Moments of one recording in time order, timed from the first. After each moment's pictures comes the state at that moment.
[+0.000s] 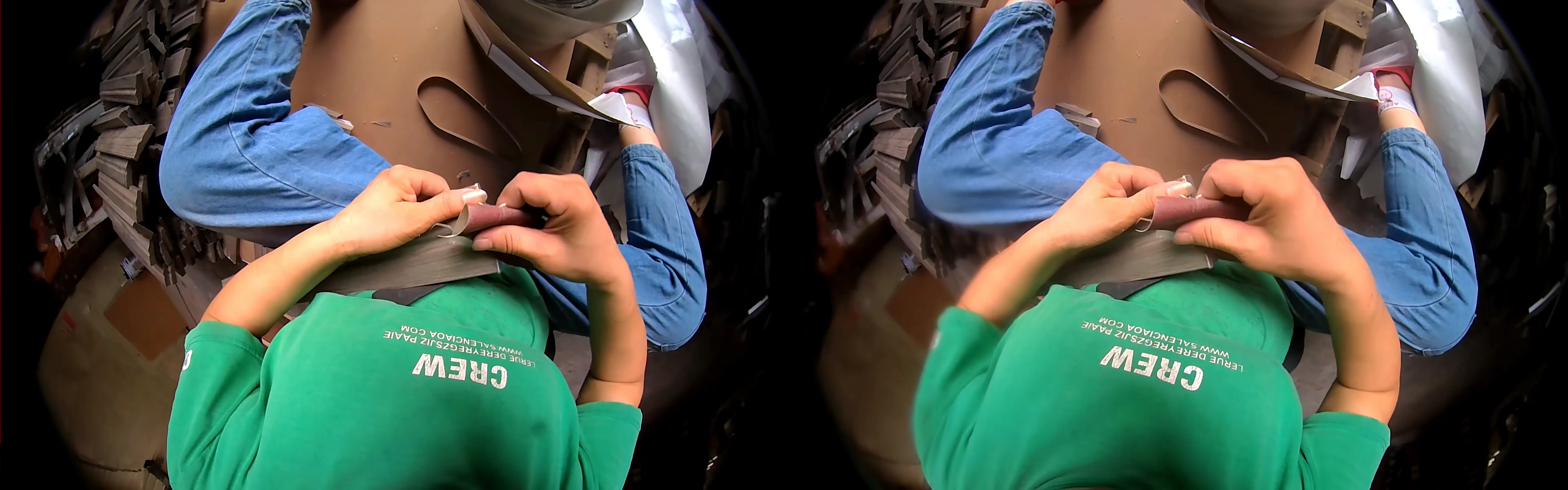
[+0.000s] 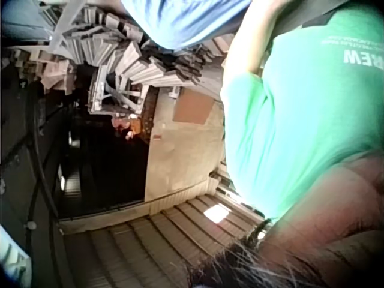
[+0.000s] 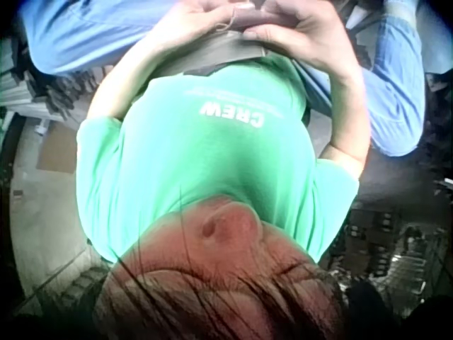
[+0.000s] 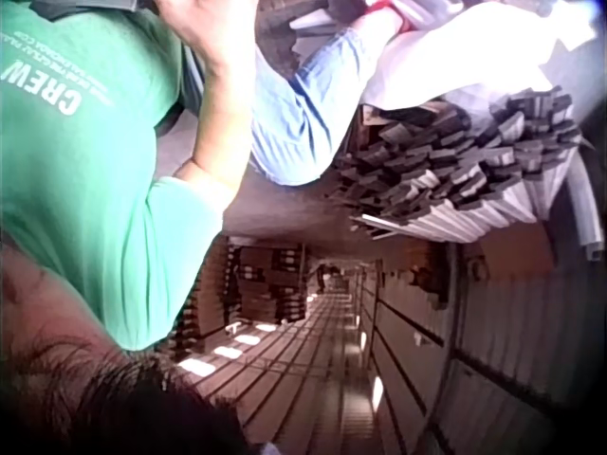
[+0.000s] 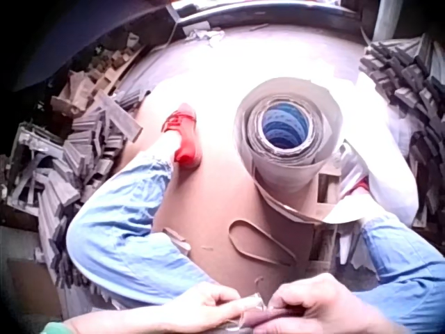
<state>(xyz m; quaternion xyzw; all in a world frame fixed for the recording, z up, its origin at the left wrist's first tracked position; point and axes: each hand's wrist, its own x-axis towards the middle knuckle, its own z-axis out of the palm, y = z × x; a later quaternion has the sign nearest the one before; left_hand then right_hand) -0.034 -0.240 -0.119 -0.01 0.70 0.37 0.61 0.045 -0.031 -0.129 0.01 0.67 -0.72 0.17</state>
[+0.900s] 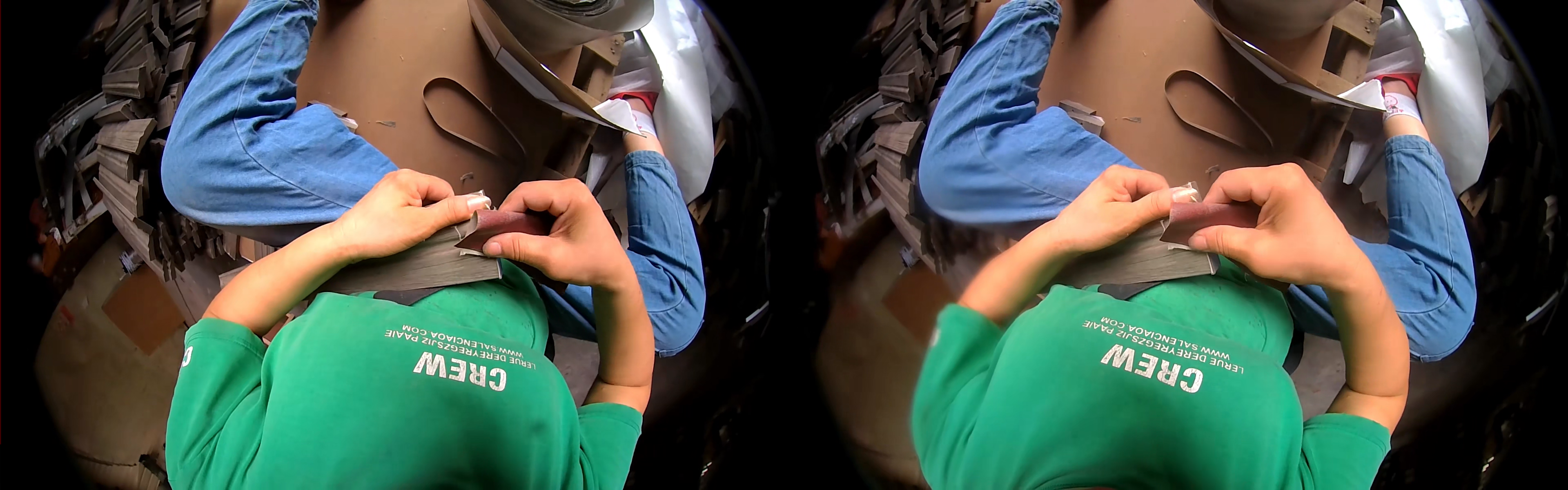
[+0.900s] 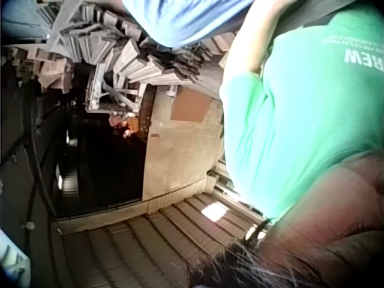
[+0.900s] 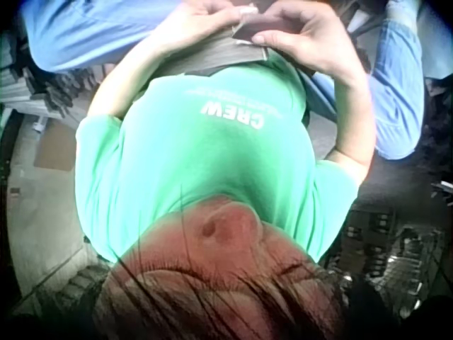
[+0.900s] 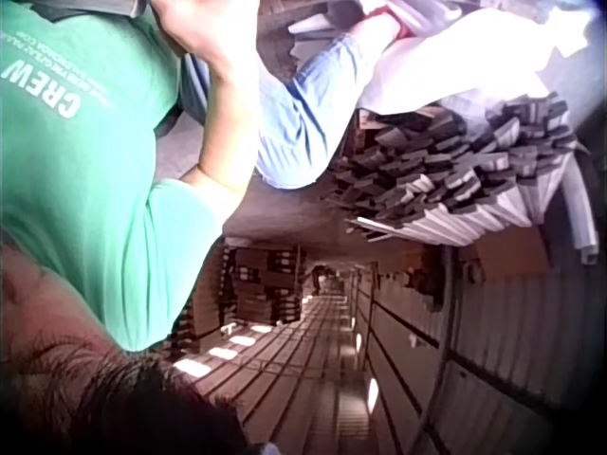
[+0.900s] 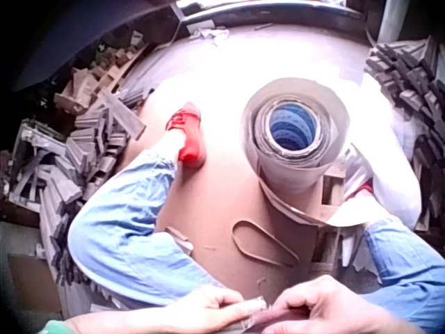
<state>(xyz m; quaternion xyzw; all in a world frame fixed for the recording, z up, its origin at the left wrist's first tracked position) -0.035 -0.245 -0.123 0.03 0.70 0.38 0.61 0.042 -0.025 -0.126 0.10 0.58 -0.72 0.36</state>
